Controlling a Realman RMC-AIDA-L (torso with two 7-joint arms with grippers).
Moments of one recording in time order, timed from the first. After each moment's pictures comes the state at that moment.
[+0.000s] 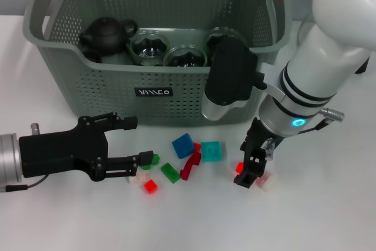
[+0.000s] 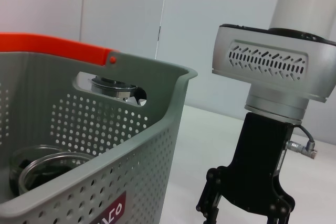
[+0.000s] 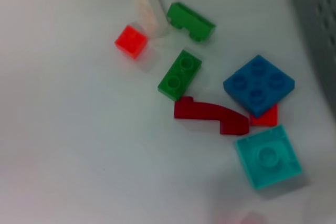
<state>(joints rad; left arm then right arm) -0.39 -2.16 0.53 0.80 2.11 1.73 -1.22 0.96 2.11 -1.76 -0.89 -2.50 -1.36 2.40</state>
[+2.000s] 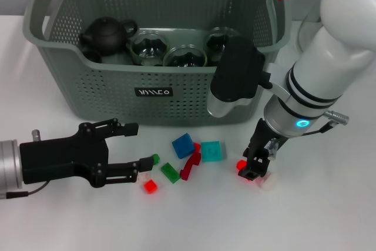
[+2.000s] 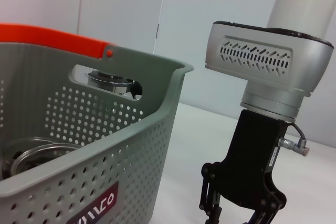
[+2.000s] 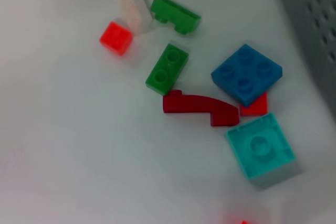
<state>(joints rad) -0.38 -2.16 0.53 0.78 2.12 1.73 -1.22 0.94 2.11 -1.75 -0.89 -2.50 -1.35 2.44</state>
